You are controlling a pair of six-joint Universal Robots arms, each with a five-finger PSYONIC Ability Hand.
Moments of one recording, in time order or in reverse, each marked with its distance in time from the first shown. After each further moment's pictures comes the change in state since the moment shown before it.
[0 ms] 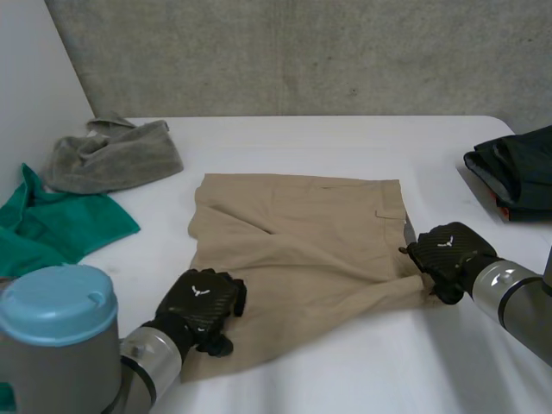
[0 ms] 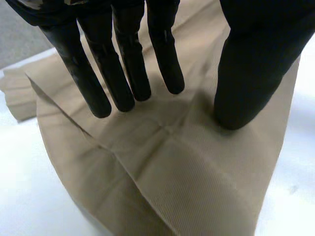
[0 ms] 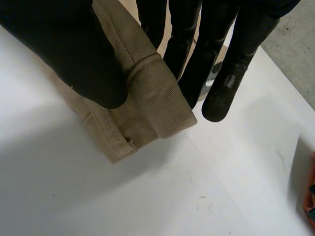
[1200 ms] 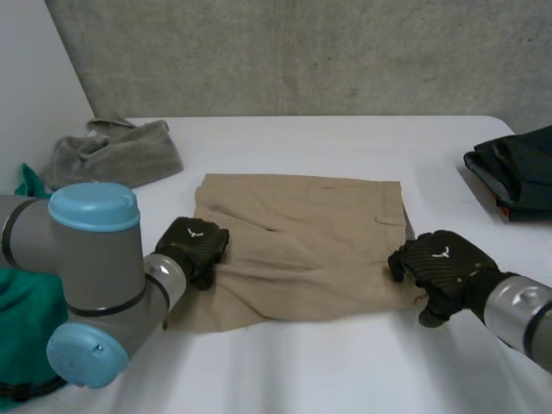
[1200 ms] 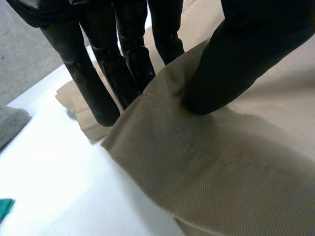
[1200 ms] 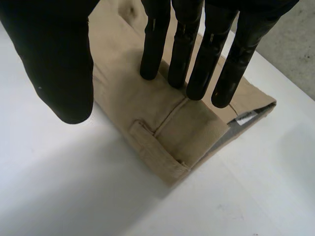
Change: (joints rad) left arm 0.076 -0.212 0.373 -0.142 -0.056 0.194; right arm -0.028 -0.173 0.106 0.092 -0.182 0.083; left_hand 0.382 0.458 0.457 0.470 0.439; right_hand -0.420 -0.514 -0.552 -0.557 -0.519
